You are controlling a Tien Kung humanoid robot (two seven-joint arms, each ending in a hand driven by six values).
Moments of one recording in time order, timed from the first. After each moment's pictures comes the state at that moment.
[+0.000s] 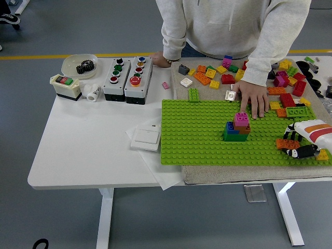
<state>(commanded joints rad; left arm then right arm) -0.21 0.10 -0.73 -0.24 2.27 -0.42 0.08 0.64 -0.71 0.47 1.01 -1.77 -0.20 0.12</state>
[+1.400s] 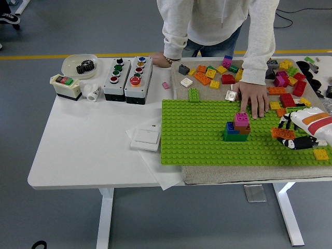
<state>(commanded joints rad) -0.20 0.10 -0.75 -0.24 2.27 -0.42 0.08 0.62 -0.77 0.56 1.18 -1.89 -0.25 0.15</state>
